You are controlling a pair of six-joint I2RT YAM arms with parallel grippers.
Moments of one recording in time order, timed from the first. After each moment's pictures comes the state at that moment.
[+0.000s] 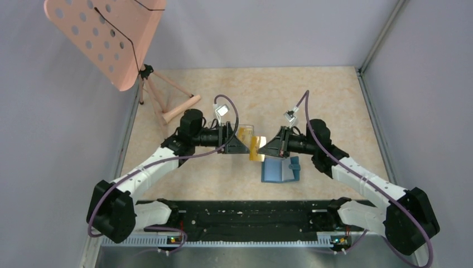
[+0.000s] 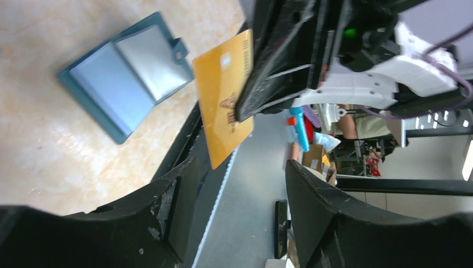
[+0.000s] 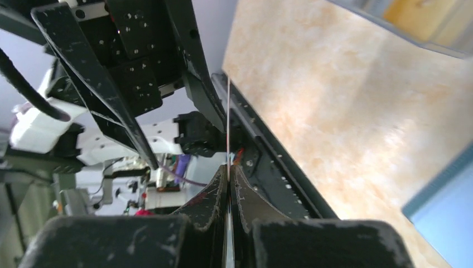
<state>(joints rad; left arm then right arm) -0.49 1.18 0.76 0.08 0.95 -0.83 0.54 1.09 0.58 0.27 -0.73 1.02</state>
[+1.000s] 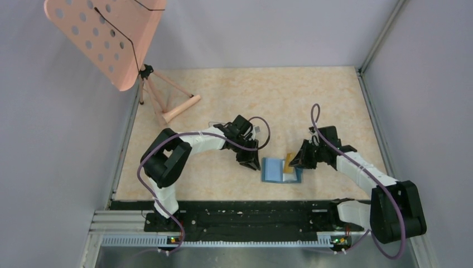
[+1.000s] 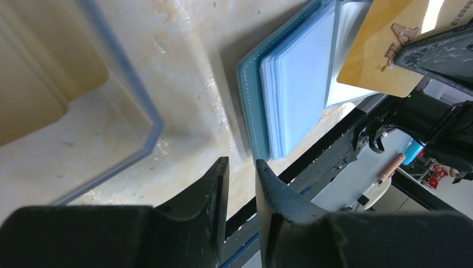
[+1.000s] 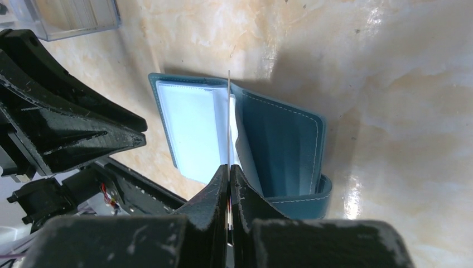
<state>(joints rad) -0.72 1.85 1.12 -0.39 0.53 -0.62 0.21 1.18 0.54 -0.37 -0.47 0.58</state>
